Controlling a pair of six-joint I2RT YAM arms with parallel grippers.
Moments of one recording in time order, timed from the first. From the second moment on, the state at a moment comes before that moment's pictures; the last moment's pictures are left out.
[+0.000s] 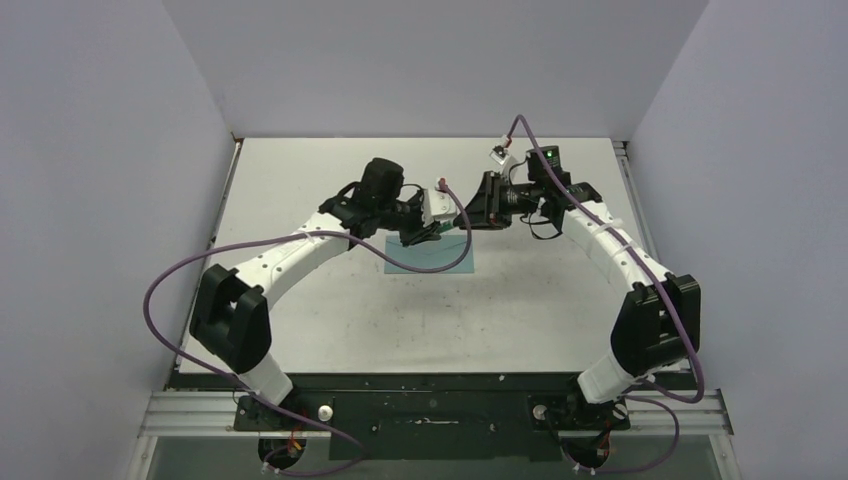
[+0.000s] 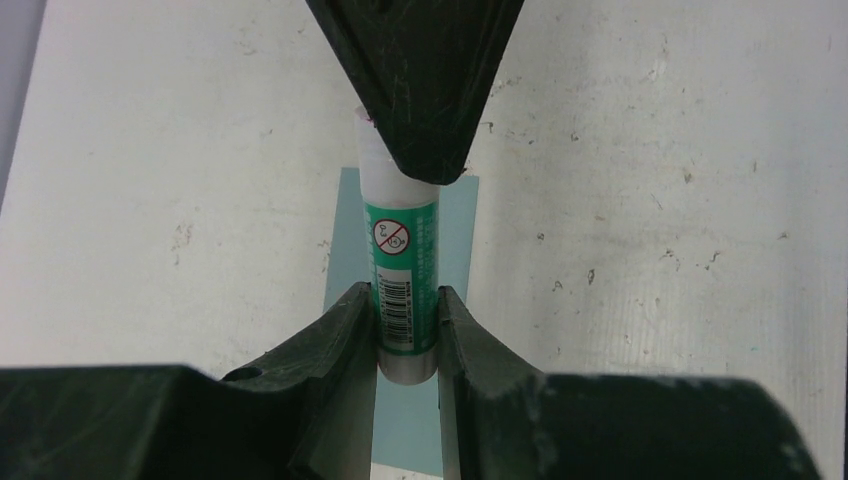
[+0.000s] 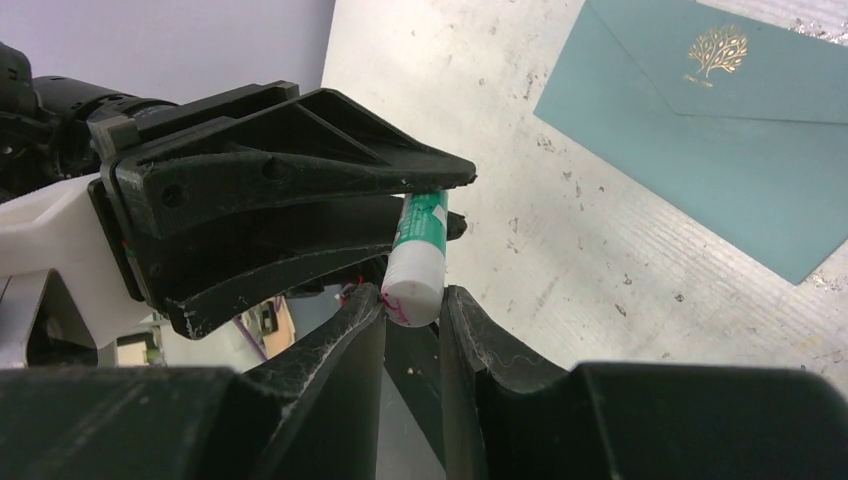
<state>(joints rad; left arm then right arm) -0.62 1.63 1.33 -0.33 0.60 0.61 0.30 1.56 1.31 -0.48 -0.87 0.53</state>
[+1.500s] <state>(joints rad) -0.73 1.69 0.97 -0.36 0.17 -0.51 0.12 1.26 1.08 -0.56 -0.47 0.56</state>
